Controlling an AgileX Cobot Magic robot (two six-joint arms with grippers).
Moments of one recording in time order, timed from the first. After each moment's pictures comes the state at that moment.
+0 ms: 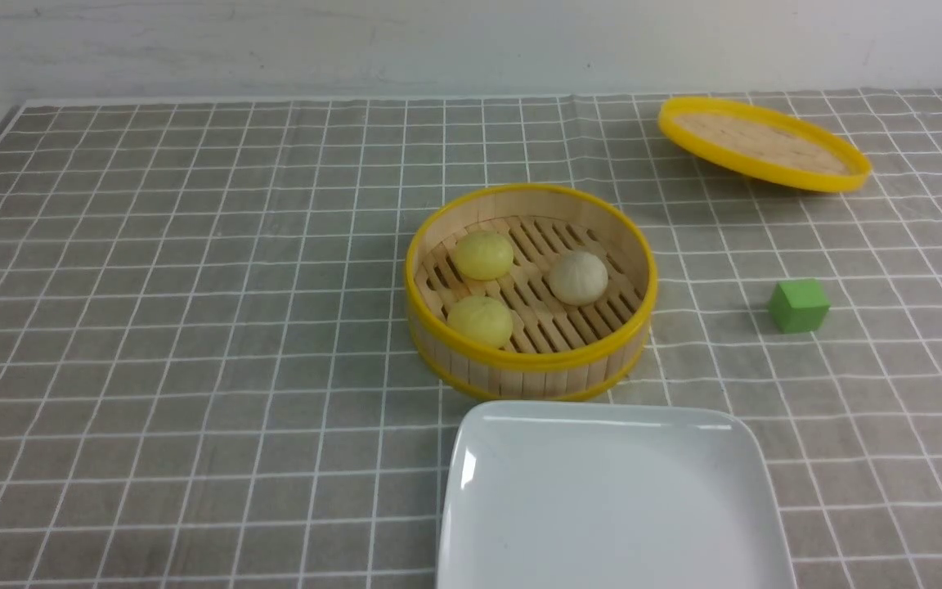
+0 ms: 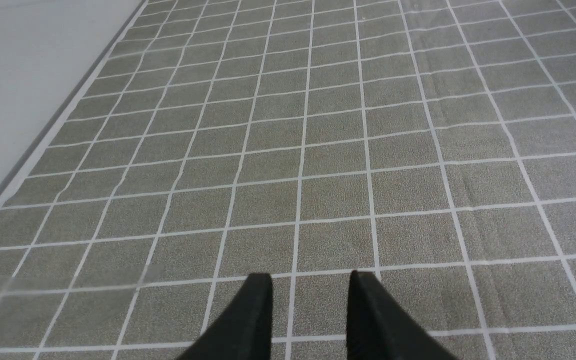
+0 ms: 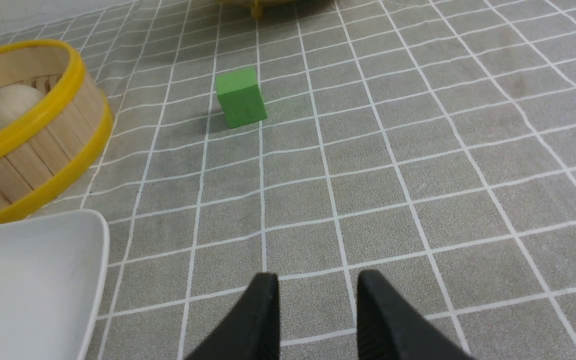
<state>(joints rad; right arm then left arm) 0.06 -0.01 0.01 -0.09 0.38 0.27 -0.03 -0.01 0.03 0.29 0.38 -0.10</state>
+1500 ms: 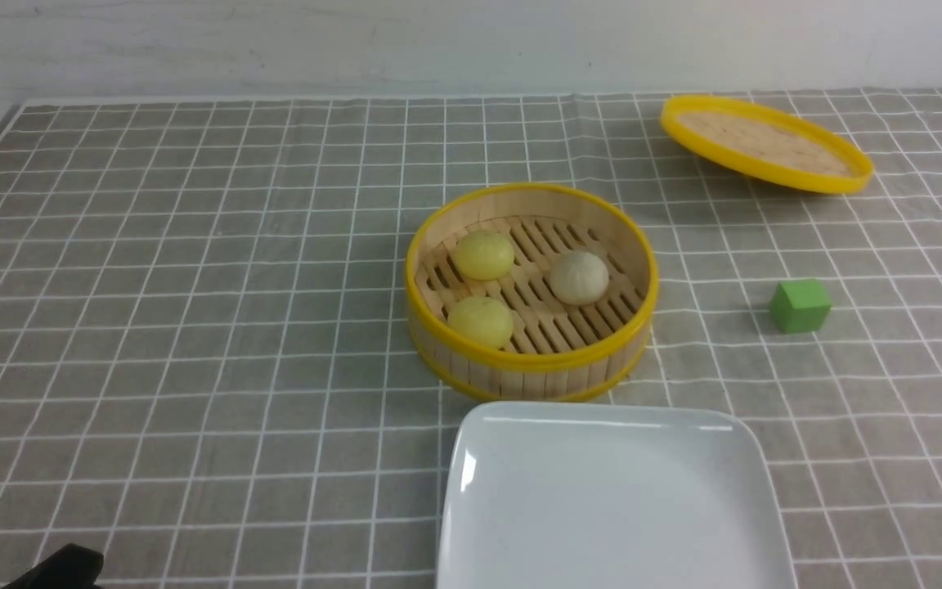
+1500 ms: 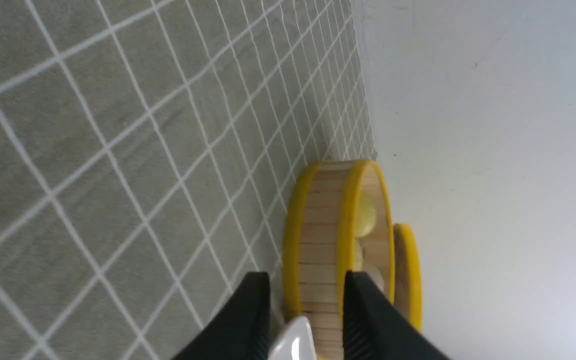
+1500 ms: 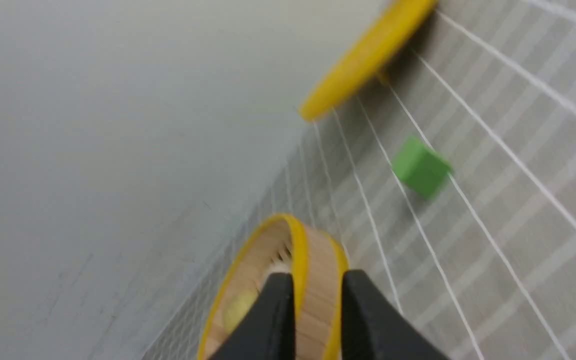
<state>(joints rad) 0.06 0.01 -0.13 0.26 0.21 0.58 -0.03 -0.01 -0.01 -0.51 0.36 -0.83</state>
